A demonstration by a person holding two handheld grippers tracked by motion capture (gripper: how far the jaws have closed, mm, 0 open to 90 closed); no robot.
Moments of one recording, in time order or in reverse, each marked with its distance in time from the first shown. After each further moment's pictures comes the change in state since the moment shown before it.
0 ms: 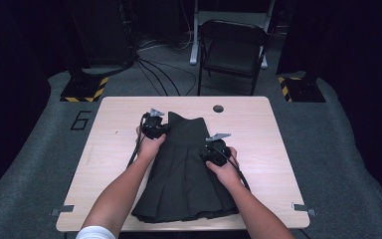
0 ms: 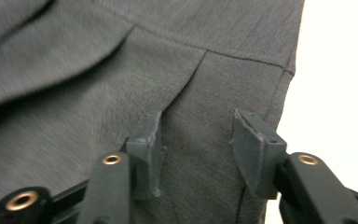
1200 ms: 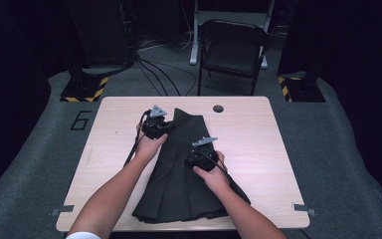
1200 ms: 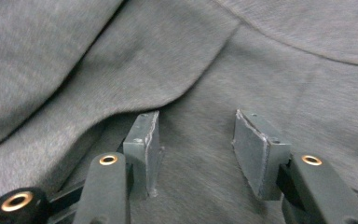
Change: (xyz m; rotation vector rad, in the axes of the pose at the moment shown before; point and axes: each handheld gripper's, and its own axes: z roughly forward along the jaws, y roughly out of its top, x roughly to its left) left arm -0.021 0.016 -0.030 -0.060 -0.084 0.116; right arm 0.043 0.005 0.006 0.000 0.065 -0.028
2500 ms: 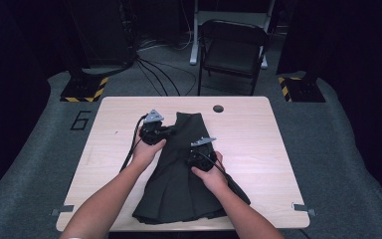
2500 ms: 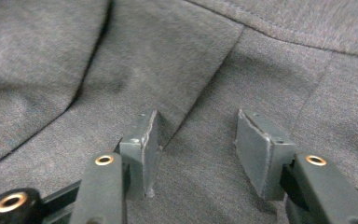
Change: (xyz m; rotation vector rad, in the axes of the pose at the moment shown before) left arm -0.014 -0.010 -0.028 -0.084 -0.144 -0.005; right arm 0.003 -0.001 0.008 0.004 0.013 0.003
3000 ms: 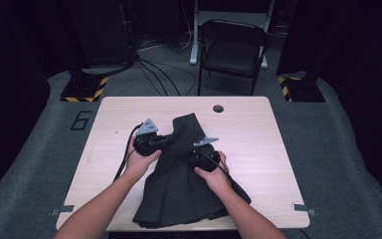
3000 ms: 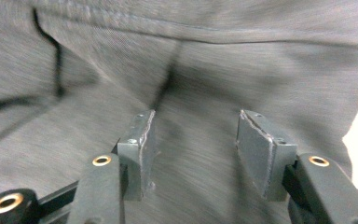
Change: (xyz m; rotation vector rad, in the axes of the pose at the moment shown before) left arm -0.016 -0.017 -0.025 -0.010 -0.024 0.059; right arm -0.002 -0.002 -0.017 0.009 -0.053 -0.038
